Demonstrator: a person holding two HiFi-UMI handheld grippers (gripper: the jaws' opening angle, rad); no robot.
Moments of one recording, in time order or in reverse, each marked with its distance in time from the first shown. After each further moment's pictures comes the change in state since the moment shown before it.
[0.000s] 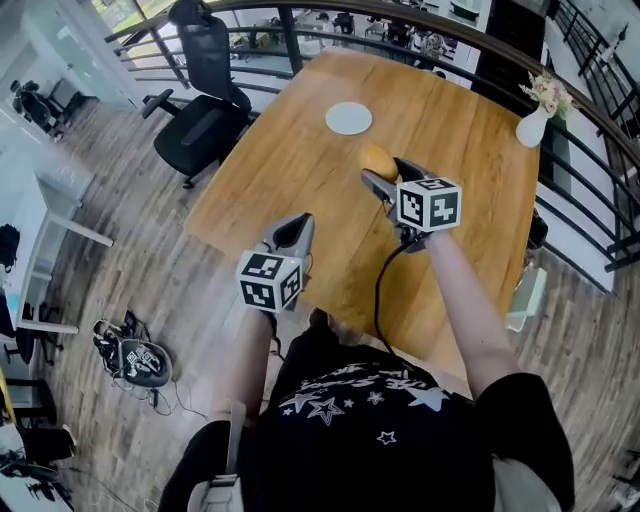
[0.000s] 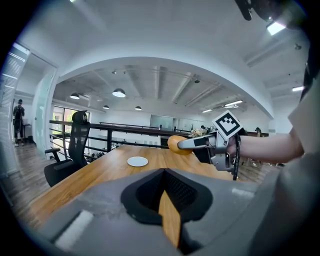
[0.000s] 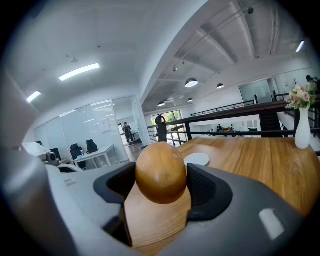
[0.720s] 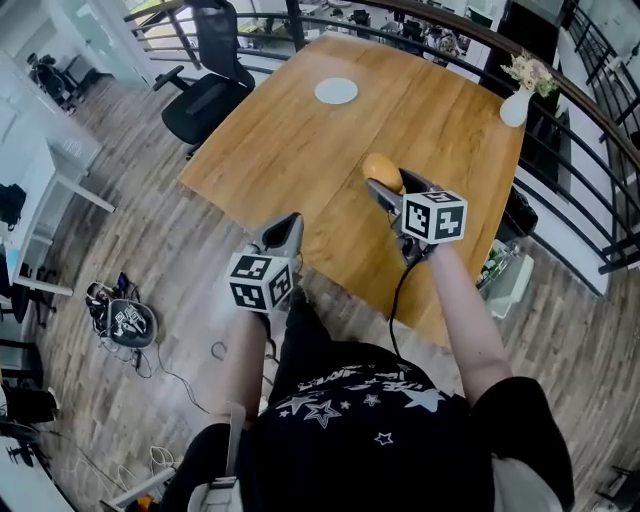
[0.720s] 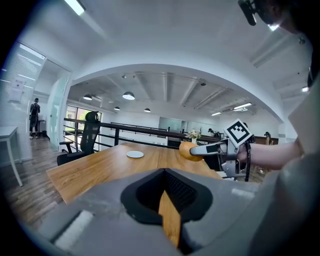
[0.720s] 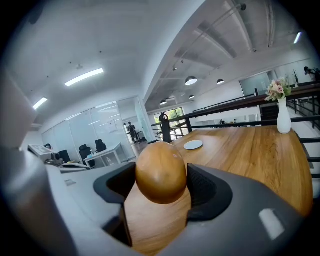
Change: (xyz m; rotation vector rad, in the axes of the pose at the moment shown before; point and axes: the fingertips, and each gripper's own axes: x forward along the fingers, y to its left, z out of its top) left arm -0.074 -0.130 -0.056 -0.065 -0.024 0.113; right arm -0.154 0.004 -0.089 0.039 0.018 0.058
